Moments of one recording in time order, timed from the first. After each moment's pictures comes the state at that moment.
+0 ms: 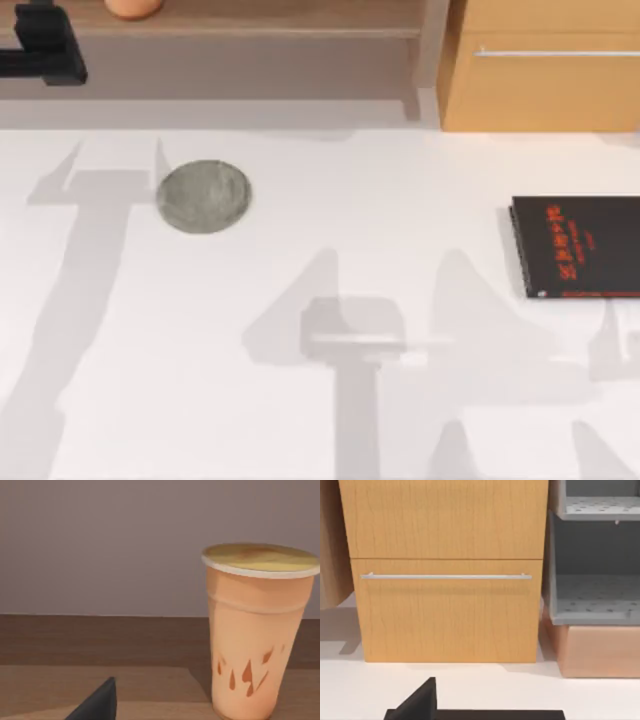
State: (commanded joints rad) left arm -0.15 1.17 0.64 0.57 -0.12 0.00; right arm 0.00 0.00 0.00 0.00 0.00 0.00
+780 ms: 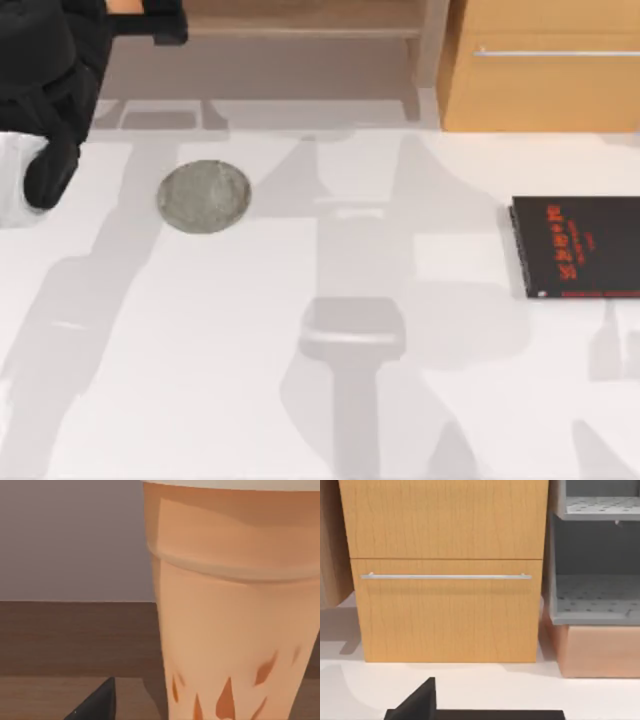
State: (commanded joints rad) left arm -0.23 1.82 0.97 0.86 -0.18 0.01; right arm 0.00 0.00 0.00 0.00 0.00 0.00
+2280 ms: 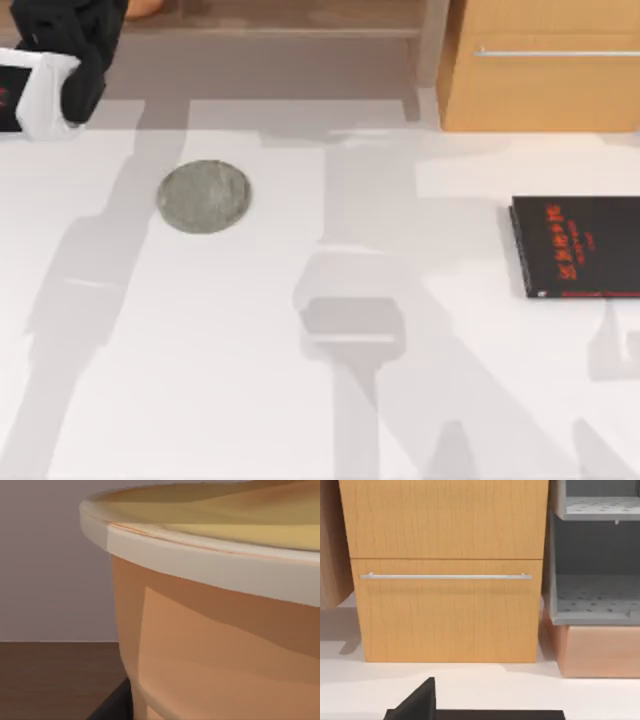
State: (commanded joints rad) left arm -0.20 2.08 1.35 0.74 -0.15 0.00; right arm 0.00 0.00 0.00 0.00 0.00 0.00
